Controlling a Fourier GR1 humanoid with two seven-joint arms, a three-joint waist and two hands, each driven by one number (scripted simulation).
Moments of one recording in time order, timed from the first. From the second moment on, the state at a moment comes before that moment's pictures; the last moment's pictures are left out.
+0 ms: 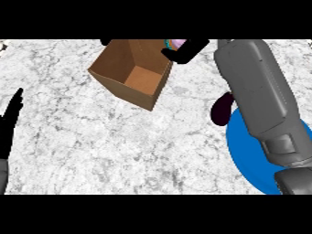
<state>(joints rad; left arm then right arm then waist) -0.11 0.37 0.15 -1.33 -0.22 0.11 0.05 -1.16 -0.12 -0.08 -0.84 0.74 0.21 -0.25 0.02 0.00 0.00</state>
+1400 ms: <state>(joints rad) -0.24 0.33 0.09 -1.31 -0.26 0.08 0.08 -1.44 0.00 -0.02 -0.18 0.50 -0.09 -0.12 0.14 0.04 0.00</state>
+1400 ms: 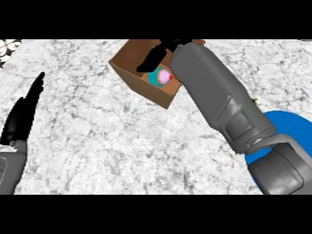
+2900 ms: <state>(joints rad) -0.18 0.35 0.15 -1.31 -0.25 0.09 0.06 -1.34 -0.35 -0.29 -0.17 0.21 0.07 -0.43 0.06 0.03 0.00</state>
